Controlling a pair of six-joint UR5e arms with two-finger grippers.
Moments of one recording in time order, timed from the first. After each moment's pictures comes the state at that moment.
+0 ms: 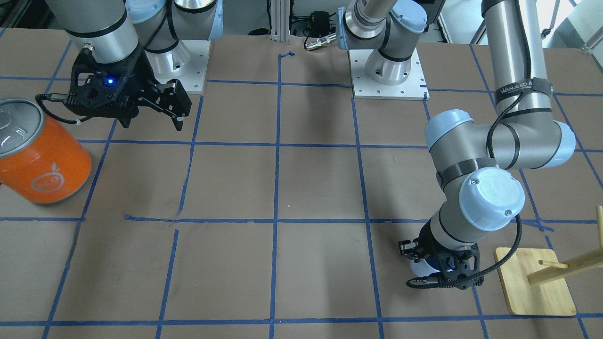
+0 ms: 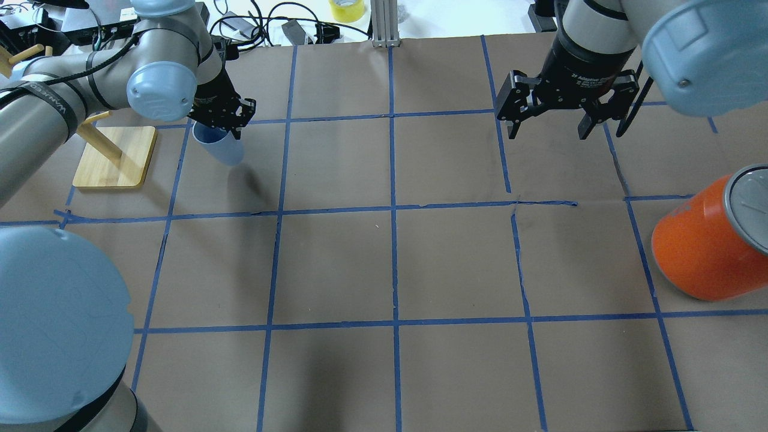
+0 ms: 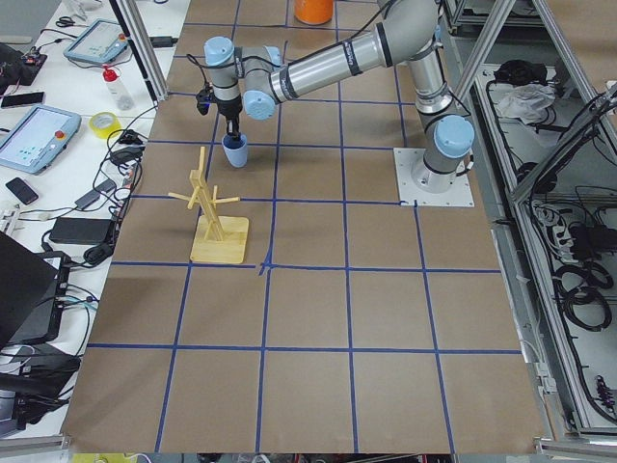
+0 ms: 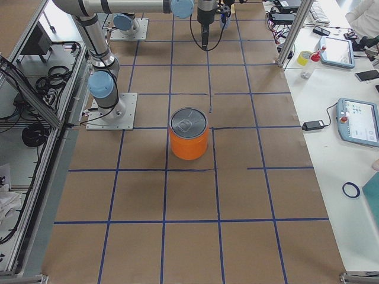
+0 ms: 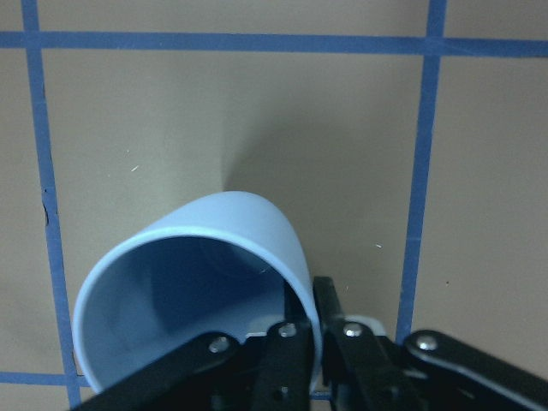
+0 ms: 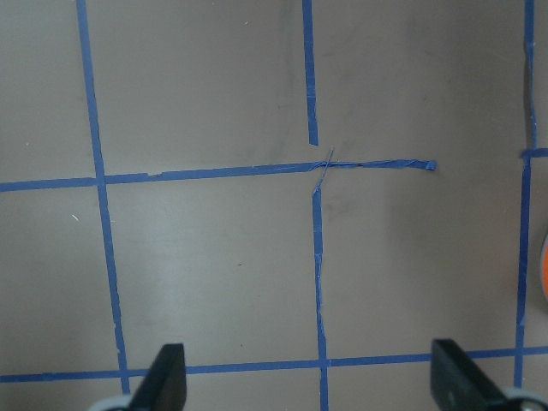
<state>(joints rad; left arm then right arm) -1.49 -2.09 -1.47 -1.15 1.62 0.04 1.62 -1.55 1.56 -1.60 -1.56 0.10</state>
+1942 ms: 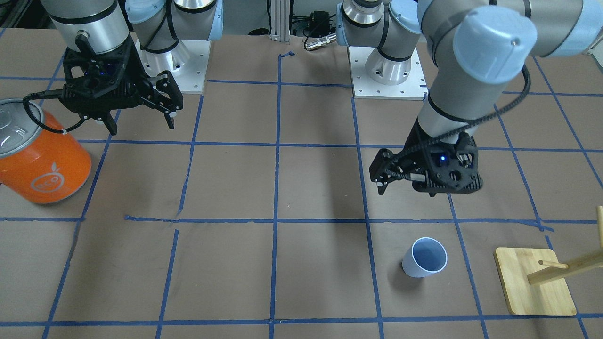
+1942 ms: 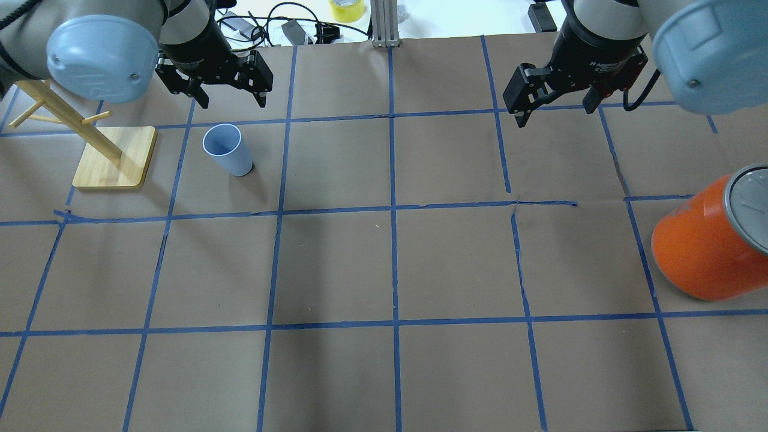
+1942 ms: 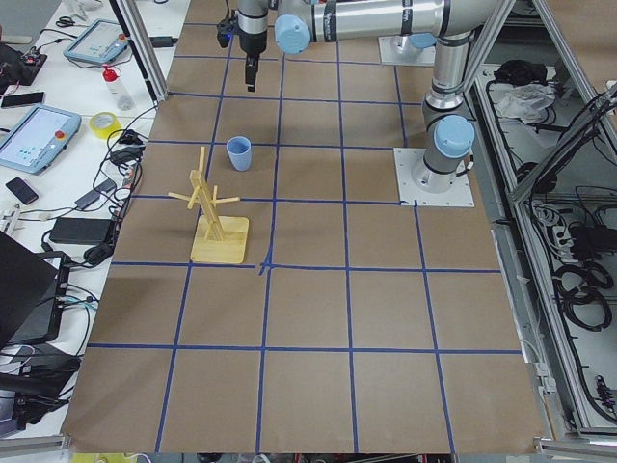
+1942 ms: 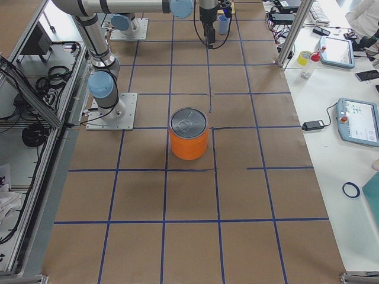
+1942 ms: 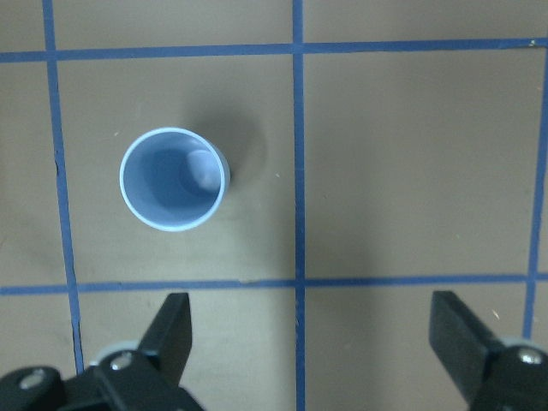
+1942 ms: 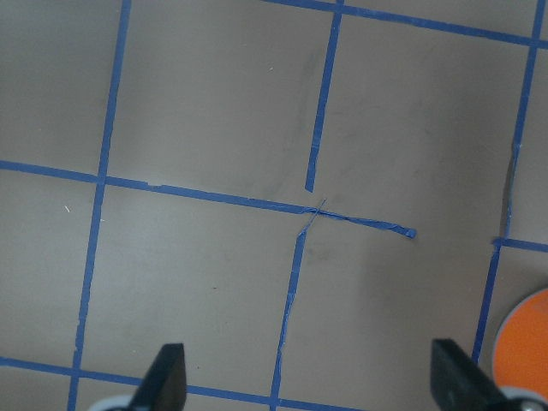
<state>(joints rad) -1.61 -1.75 -1.48 -1.36 1.58 0.01 1.61 -1.56 1.56 -1.66 -1.57 -0.12</state>
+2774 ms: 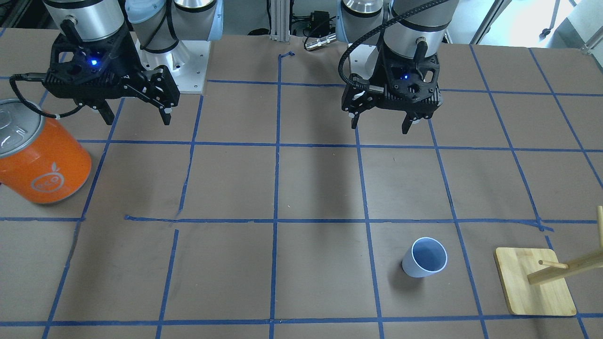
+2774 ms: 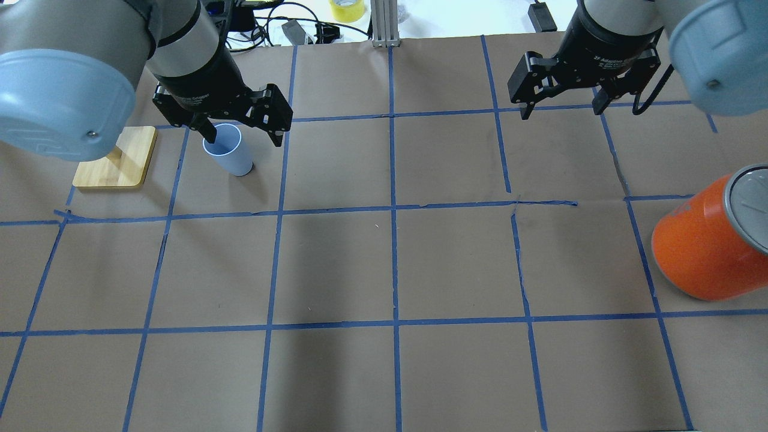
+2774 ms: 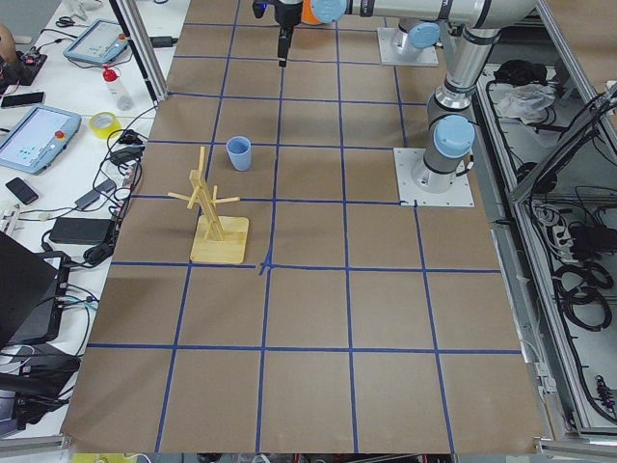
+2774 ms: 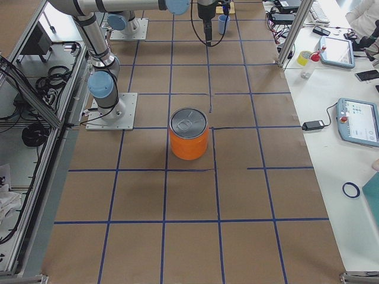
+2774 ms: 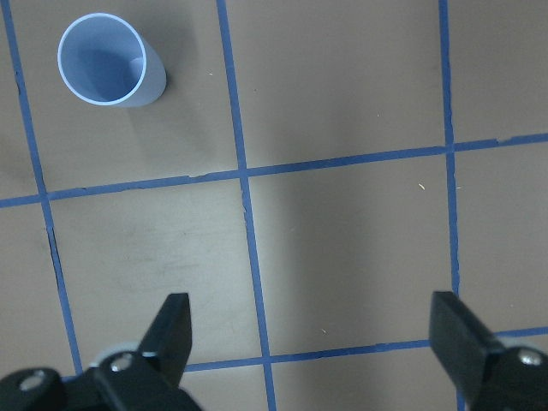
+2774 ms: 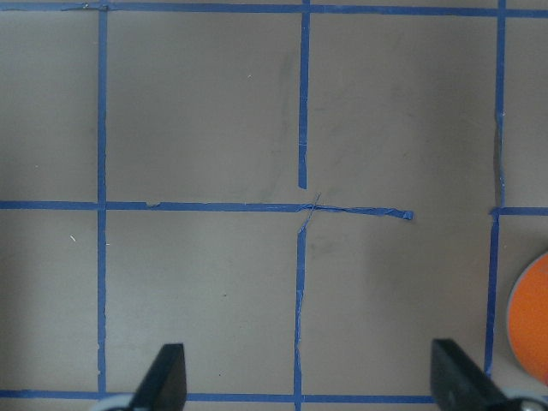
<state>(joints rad) -1.68 -1.58 -1.57 -1.48 1.58 -0.02 1.60 -1.59 1.56 -1.66 -1.57 0.01</state>
